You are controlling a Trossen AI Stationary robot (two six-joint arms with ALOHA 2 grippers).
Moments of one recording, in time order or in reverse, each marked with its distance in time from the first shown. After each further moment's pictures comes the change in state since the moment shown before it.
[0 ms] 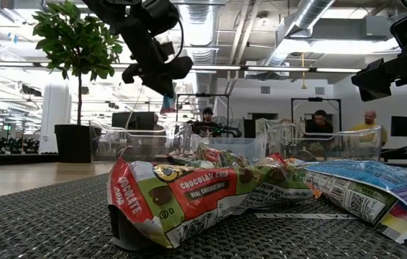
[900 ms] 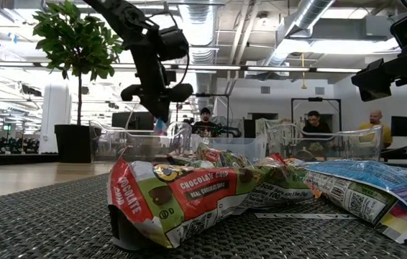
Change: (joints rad) left arm 0.086 0.182 0.122 -0.234 0.129 -0.110; right arm 0.000 0.000 0.000 0.000 0.000 0.000
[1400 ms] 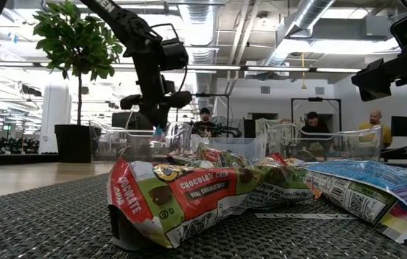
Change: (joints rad) left arm 0.069 0.054 0.037 -0.049 0.126 -0.055; right arm 0.000 0.000 0.000 0.000 0.000 0.000
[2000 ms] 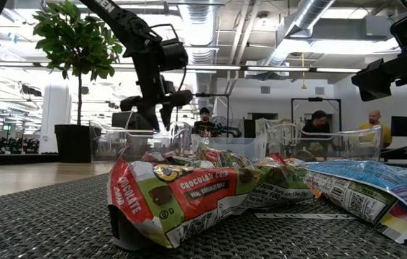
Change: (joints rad) left arm 0.002 0.000 0.000 0.004 0.037 -0.052; right arm 0.000 0.000 0.000 0.000 0.000 0.000
